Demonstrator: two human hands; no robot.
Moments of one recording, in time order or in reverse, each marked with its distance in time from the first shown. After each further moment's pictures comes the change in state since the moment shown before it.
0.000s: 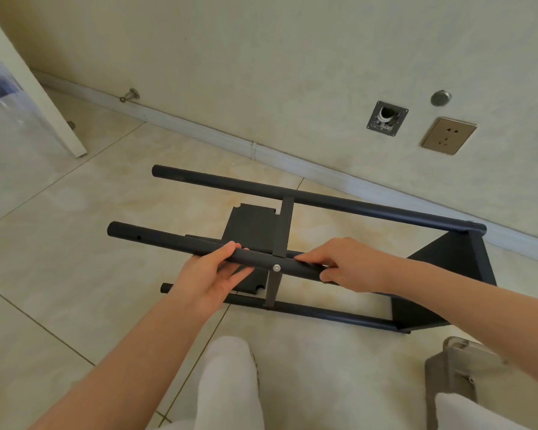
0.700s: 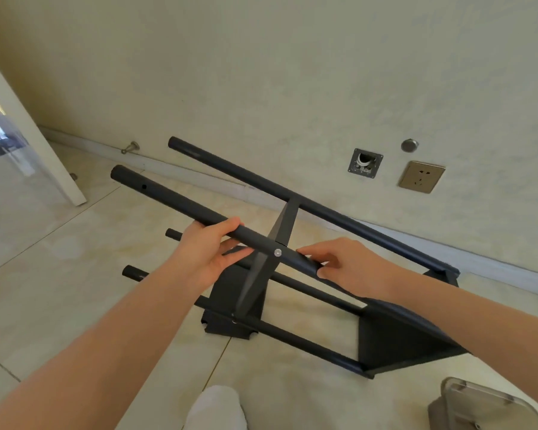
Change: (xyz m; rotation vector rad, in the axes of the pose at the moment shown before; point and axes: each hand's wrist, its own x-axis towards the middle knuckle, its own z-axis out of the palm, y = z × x) left_hand -0.007 0.068 0.085 0.274 -0.117 0.258; right_hand -0.012 0.008 -0.048 0.152 0.307 0.050
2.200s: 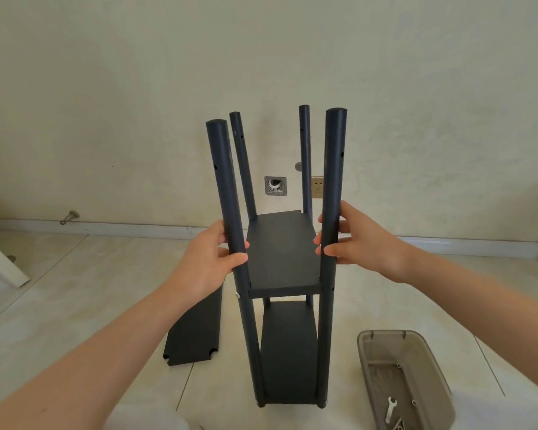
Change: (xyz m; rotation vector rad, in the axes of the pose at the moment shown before) left_hand -0.128 -0.005 0.112 1.019 -0.363 0.554; right_hand -0.195 0.025 -0.090 0.626 0.439 0.174
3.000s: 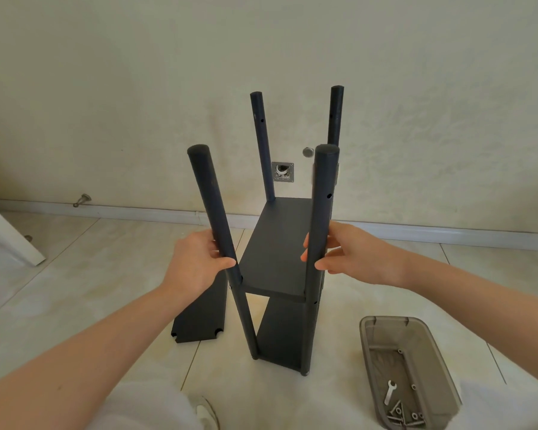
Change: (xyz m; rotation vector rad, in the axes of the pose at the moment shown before) left_hand -0.024 -0.013 0.000 0.287 0.110 -0.159; right_hand -0.020 0.002 0.024 -0.232 -0.199 -0.085
